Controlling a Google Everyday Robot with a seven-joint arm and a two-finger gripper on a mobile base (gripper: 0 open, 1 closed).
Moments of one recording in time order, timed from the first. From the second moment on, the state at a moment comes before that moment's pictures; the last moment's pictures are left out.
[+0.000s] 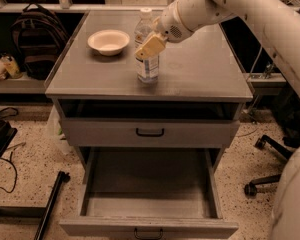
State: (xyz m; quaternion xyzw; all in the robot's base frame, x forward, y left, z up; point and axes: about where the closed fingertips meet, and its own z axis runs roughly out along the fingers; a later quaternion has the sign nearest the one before) arm 0.700 0.007 0.930 -0.58 0.69 0.17 0.40
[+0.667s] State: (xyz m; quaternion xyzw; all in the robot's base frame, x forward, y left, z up) arm 0.700 0.007 0.930 -0.58 0.69 0.17 0.40
